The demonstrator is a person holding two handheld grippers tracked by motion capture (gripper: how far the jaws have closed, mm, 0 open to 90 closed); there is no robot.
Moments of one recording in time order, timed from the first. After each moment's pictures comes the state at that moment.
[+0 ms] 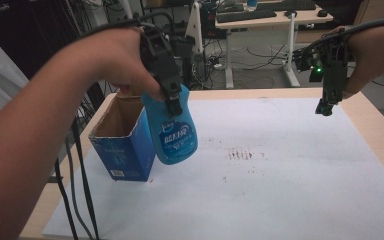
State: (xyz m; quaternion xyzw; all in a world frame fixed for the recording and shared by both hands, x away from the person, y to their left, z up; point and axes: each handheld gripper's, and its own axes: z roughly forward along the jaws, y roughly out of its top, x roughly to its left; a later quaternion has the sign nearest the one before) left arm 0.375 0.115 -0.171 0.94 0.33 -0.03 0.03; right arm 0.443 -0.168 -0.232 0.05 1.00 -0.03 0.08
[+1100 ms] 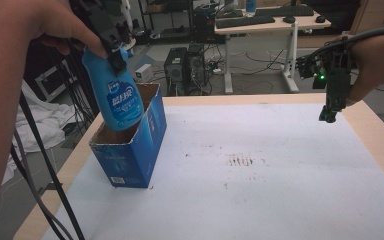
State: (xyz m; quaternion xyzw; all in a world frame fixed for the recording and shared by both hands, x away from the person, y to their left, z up) left arm 0.421 0.236 -0.122 0.87 0.48 -0.01 0.05; right arm 0.445 -0.172 -0.232 0.06 0.99 -0.03 0.08
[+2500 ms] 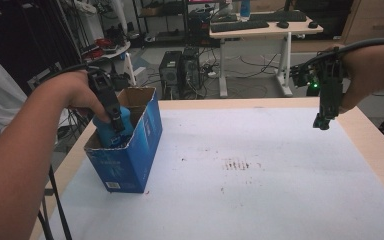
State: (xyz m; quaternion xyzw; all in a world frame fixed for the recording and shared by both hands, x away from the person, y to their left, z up) left arm 0.440 0.261 -0.259 0.92 0.39 -0.03 0.01; right arm 0.445 -0.170 -0.237 0.06 0.99 -0.04 0.07
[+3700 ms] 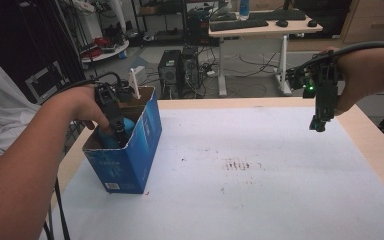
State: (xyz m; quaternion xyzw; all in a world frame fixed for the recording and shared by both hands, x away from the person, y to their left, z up) left arm 0.445 0.261 -0.291 0.93 0.37 -0.05 0.01; right arm 0.449 -0.162 -0.245 0.05 1.00 -0.04 0.07
